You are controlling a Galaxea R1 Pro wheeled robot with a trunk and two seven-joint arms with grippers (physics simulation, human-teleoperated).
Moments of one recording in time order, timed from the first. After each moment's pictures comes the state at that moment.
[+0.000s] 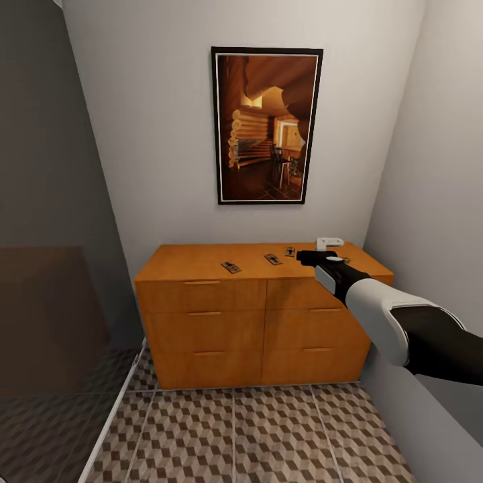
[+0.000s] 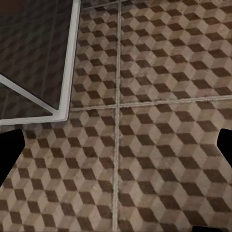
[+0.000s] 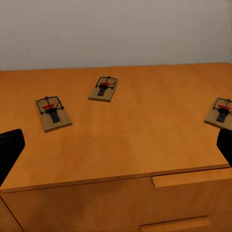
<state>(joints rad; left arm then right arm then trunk) -0.13 0.13 -0.12 0.07 0.05 -0.76 0.18 -1.39 0.01 0.07 -0.03 -0.07 0.02 -0.12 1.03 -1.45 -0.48</state>
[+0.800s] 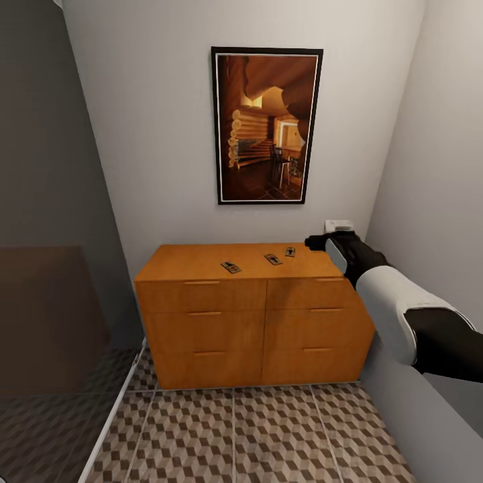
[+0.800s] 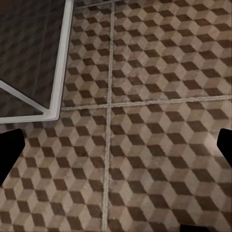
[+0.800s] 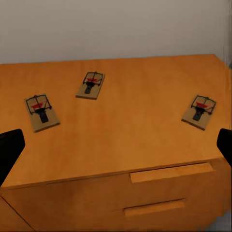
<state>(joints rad) -0.13 0.10 -0.12 0.07 0.05 -0.76 0.18 -1.39 -0.03 0.06 -0.32 -0.07 0.43 -0.12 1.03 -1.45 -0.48</state>
